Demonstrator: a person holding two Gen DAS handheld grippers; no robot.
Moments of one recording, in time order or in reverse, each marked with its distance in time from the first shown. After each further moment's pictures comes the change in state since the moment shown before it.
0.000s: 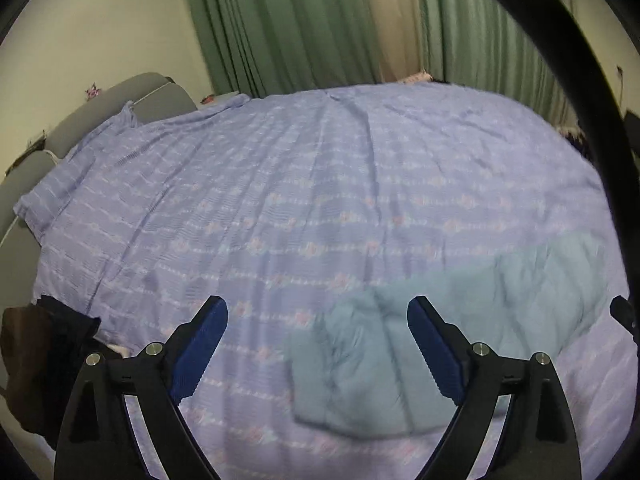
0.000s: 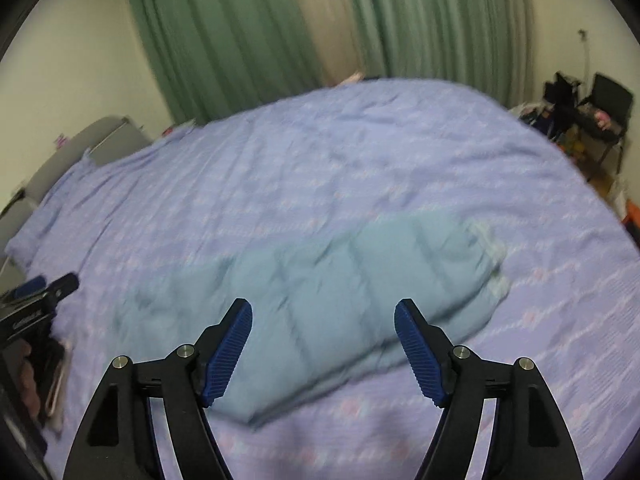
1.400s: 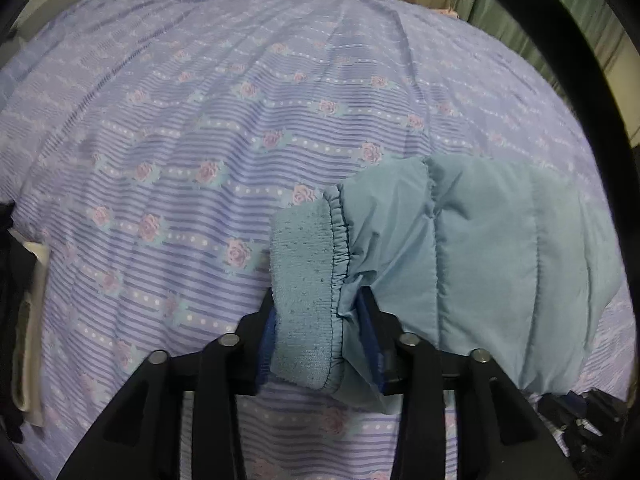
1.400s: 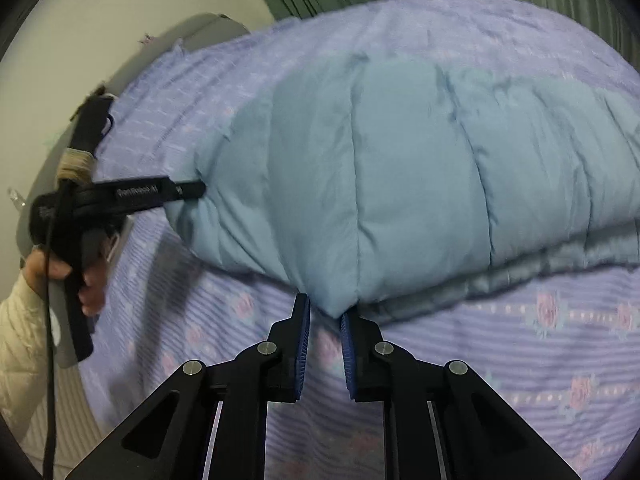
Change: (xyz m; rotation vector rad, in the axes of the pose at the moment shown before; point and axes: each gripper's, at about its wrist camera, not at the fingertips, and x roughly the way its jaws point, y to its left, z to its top) left arm 0.110 0.033 -0.060 -0.153 0.319 -0.119; right arm 0.077 0.063 -0.094 -0.161 0.331 0.334
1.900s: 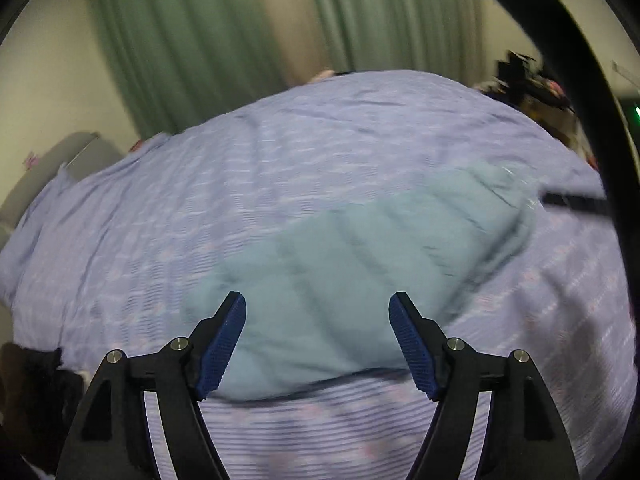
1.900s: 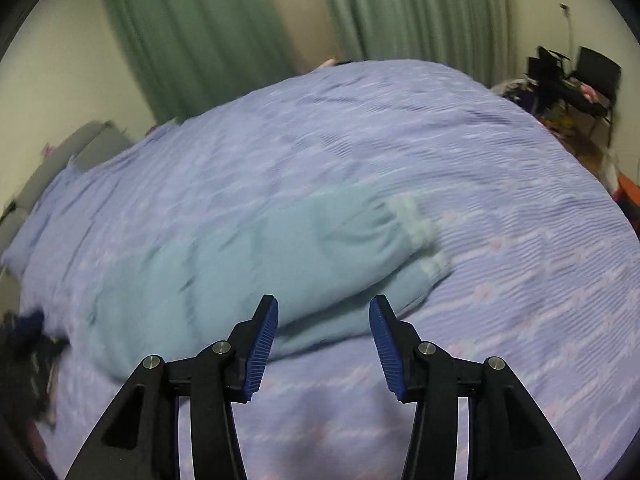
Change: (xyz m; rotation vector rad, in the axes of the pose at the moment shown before) left arm -0.113 -0.170 -0.074 0.448 -0.359 -0.019; right arm -0.143 -0.136 0.025 0.251 -0.329 -0.358
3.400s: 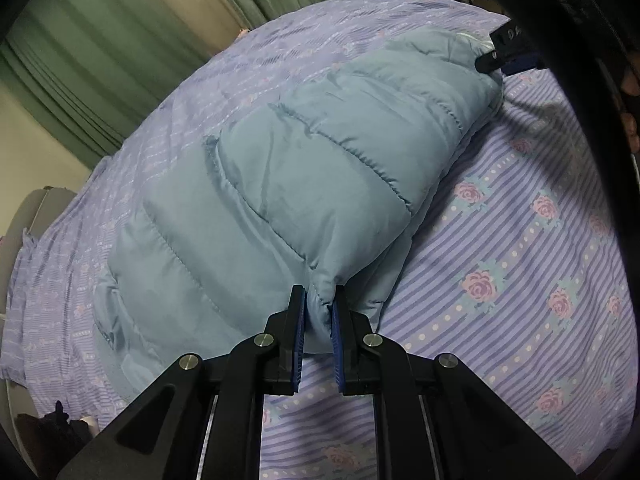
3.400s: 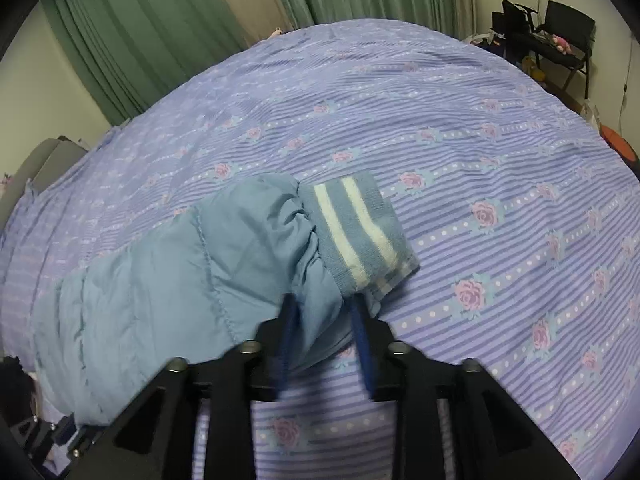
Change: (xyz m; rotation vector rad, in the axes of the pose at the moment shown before) left arm 0.084 -0.054 -0.038 0.313 0.168 -0.030; right arm 0.078 -0.055 0.001 0.119 0.100 -0.080
